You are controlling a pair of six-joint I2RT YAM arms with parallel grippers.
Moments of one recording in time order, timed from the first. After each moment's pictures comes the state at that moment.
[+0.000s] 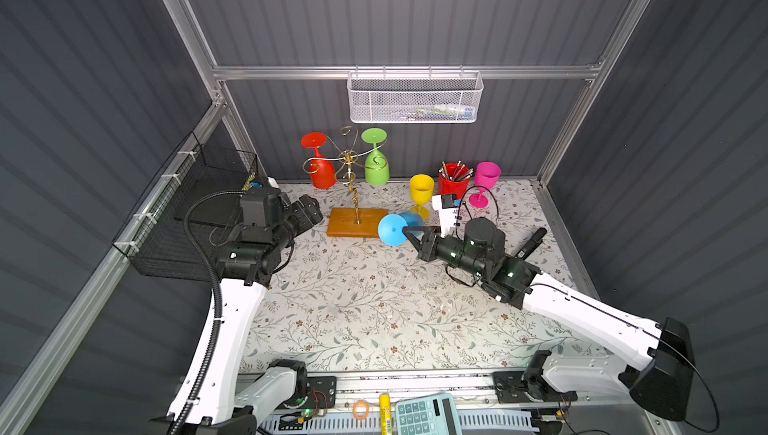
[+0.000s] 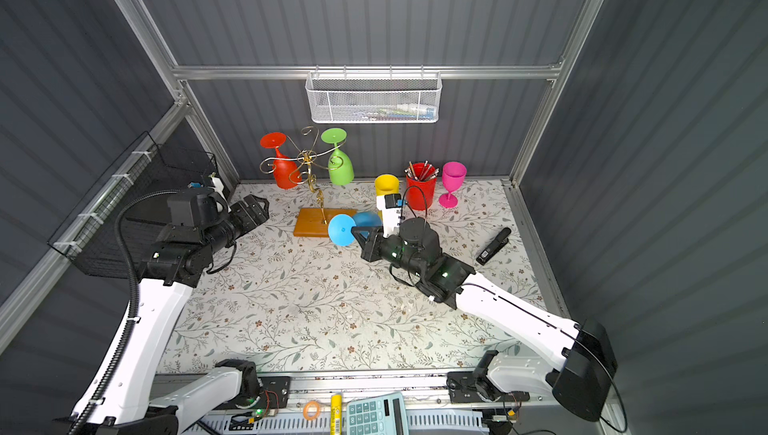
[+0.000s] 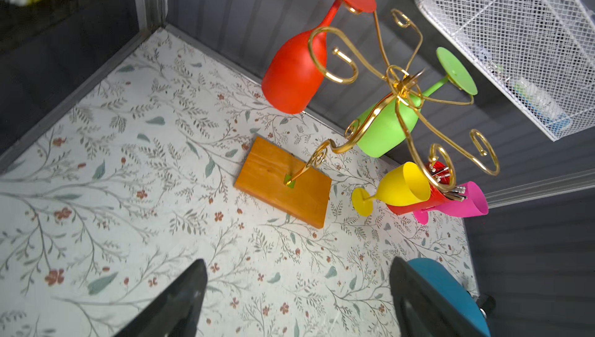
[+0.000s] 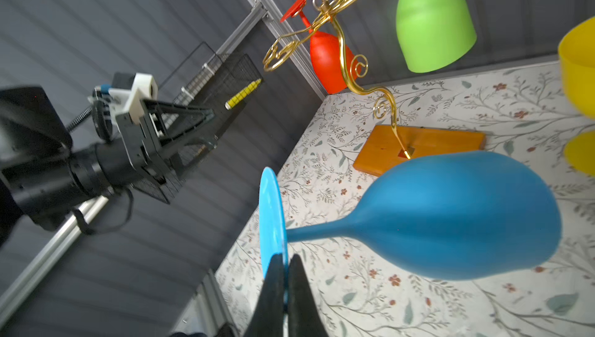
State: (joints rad) left arm -0.15 1.05 1.31 -0.78 -0.01 -0.62; right arm 0.86 1.20 0.95 0.10 -0.10 0.58
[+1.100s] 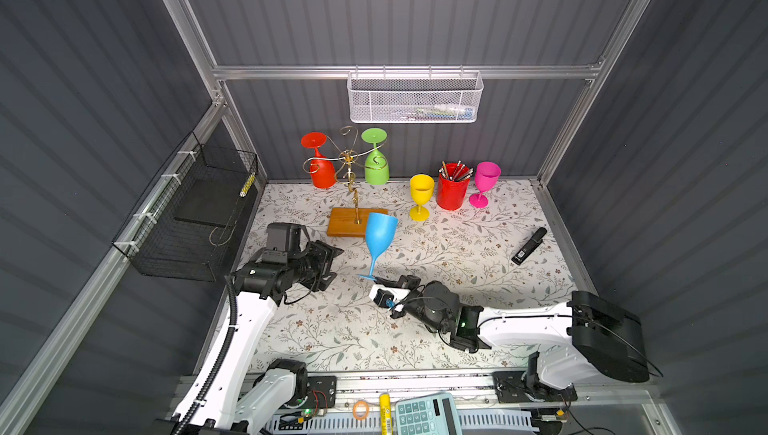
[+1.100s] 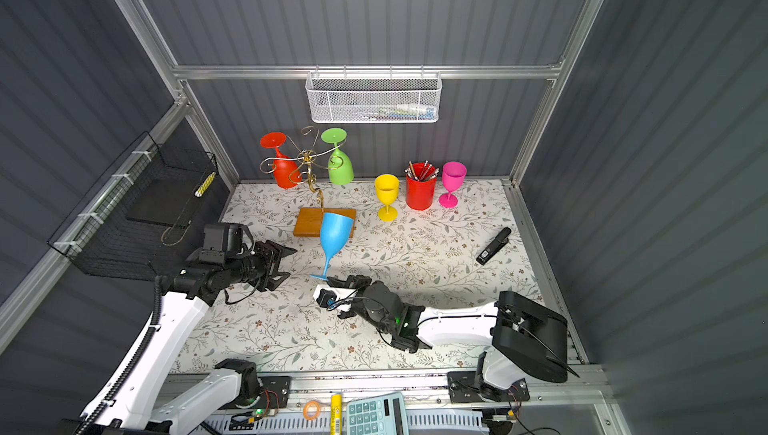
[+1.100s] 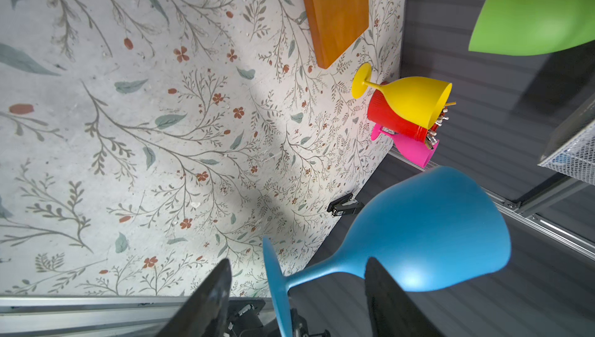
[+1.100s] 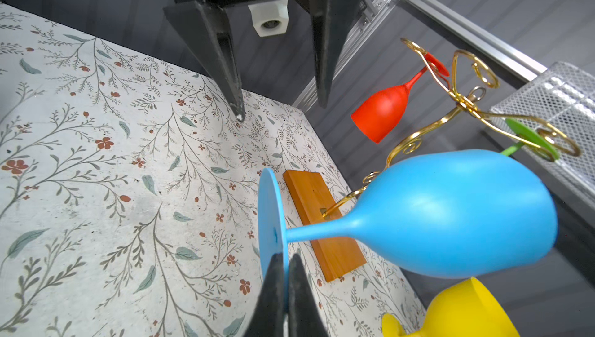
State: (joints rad) left arm -0.22 0.99 1.00 -0.87 0.42 -1.35; right arm 1.20 1.50 0.66 0.73 0.27 -0.65
